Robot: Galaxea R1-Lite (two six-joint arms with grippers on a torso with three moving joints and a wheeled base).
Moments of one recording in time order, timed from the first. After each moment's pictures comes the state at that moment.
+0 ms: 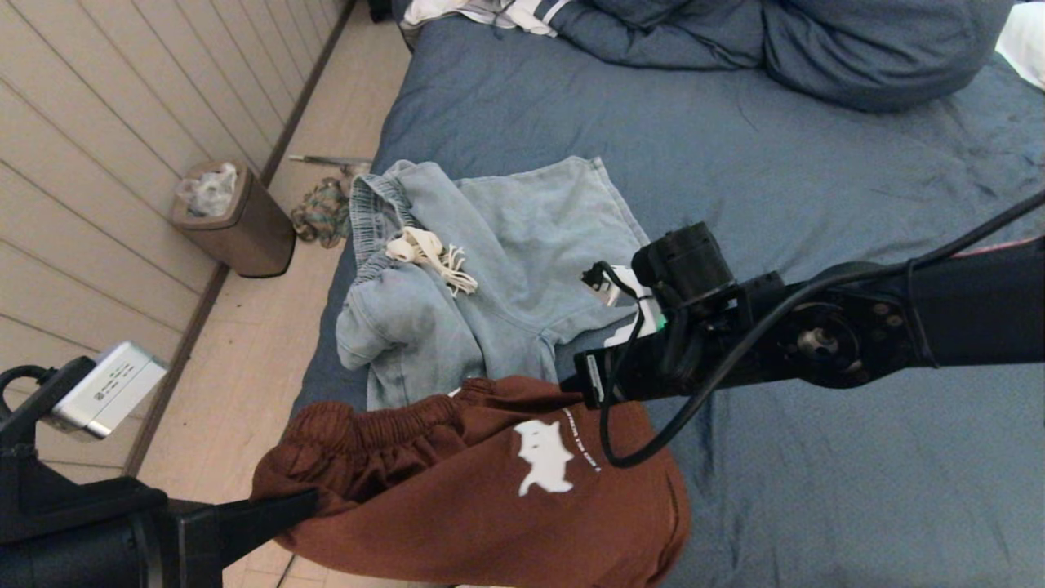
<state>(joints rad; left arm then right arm) -0.91 1.04 -0.63 0.09 0.20 -0.63 0.60 1.87 -1.31 0.13 0.22 0.21</state>
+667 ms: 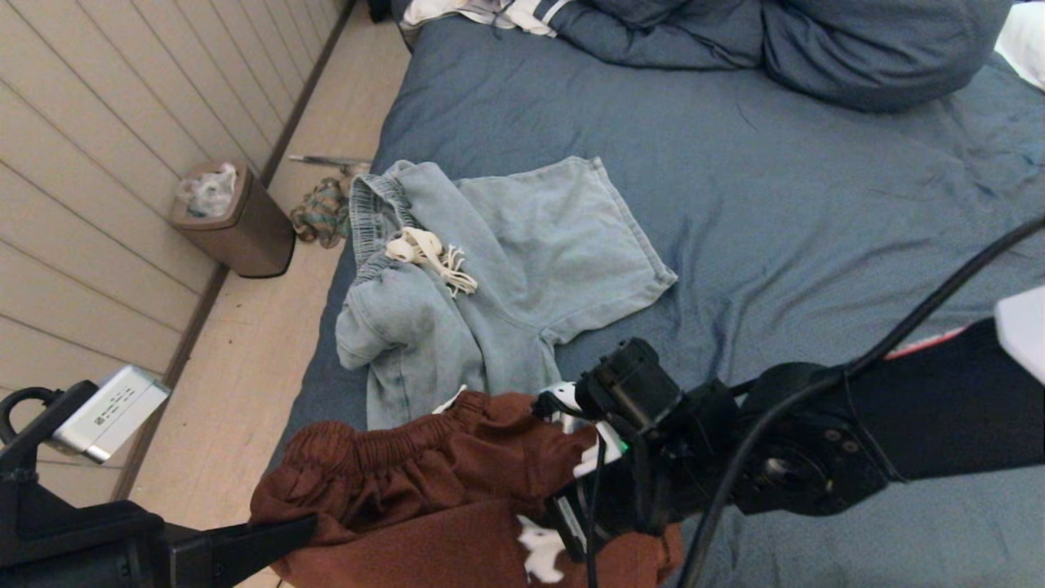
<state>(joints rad) -0.91 1.03 -0.60 0.09 0.15 -0.64 0.80 1.88 -1.06 0.13 0.20 0.19</state>
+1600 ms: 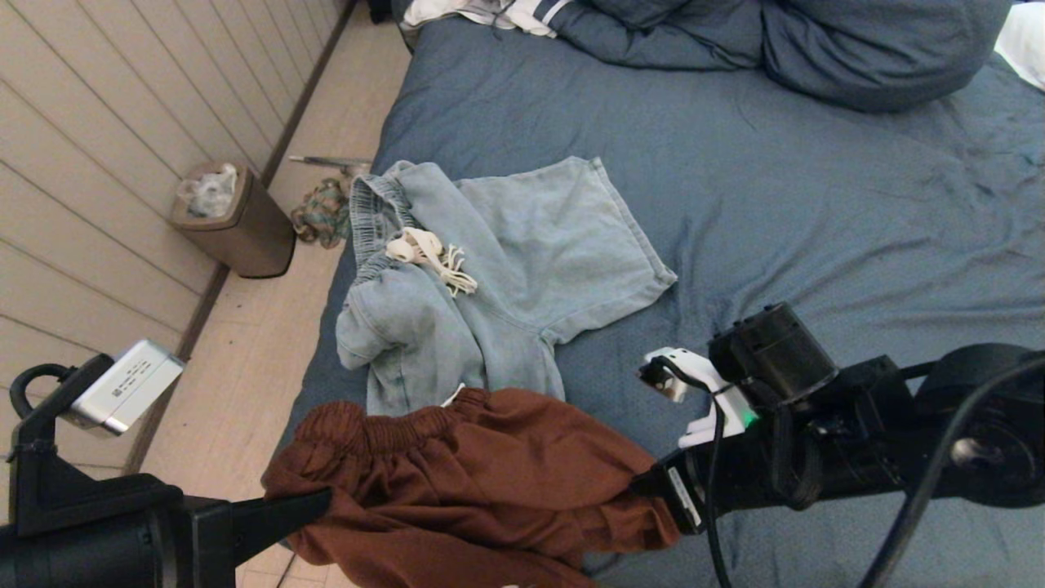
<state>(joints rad) -0.89 1.07 -0.64 0.06 0.15 -0.63 0.59 1.65 -0.91 0.14 0.20 0.09</state>
